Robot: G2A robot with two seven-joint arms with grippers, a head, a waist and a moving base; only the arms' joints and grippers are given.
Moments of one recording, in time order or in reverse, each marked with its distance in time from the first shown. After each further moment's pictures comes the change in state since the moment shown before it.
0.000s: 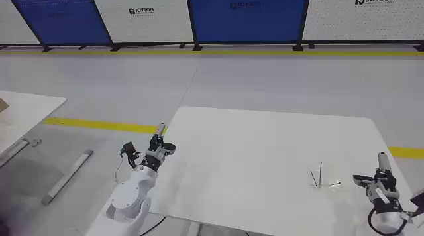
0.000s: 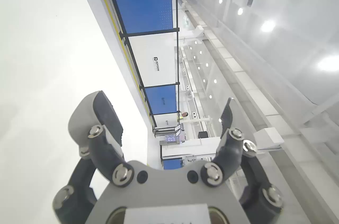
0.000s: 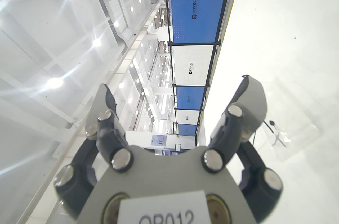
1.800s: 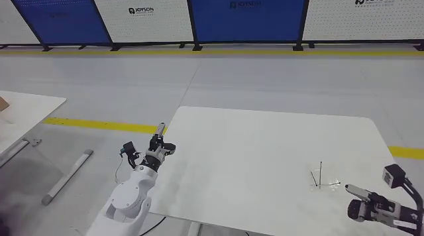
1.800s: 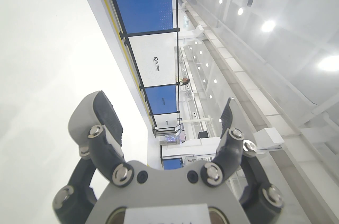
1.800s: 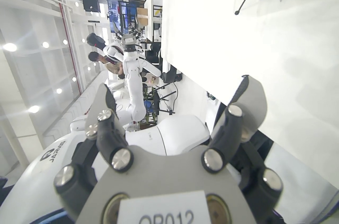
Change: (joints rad) left arm 0.000 0.000 0.000 0.000 0.000 0.000 0.000; right arm 0.163 0.124 0.227 0.102 -0.245 0.155 1.377
